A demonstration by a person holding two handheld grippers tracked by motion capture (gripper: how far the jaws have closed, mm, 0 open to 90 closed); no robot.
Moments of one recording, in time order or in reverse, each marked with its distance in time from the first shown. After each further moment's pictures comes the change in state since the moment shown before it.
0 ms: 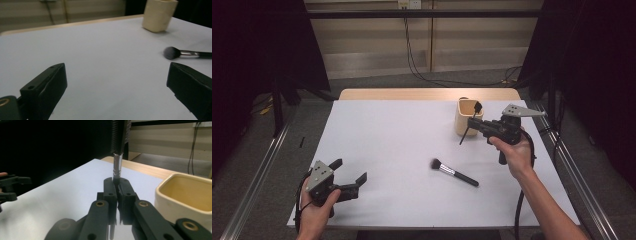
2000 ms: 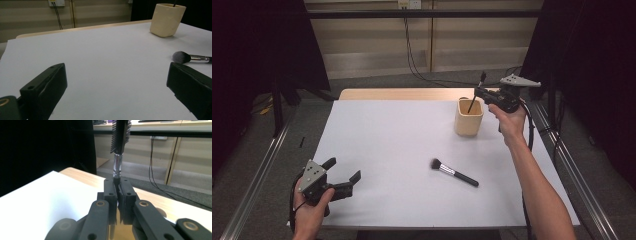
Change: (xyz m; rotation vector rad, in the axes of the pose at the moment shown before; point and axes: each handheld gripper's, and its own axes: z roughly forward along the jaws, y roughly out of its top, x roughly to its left) left arm 0.015 -0.003 -0.004 -0.023 0.016 -0.003; right arm -0.065 0.045 0.038 -0.025 -0.236 -0.037
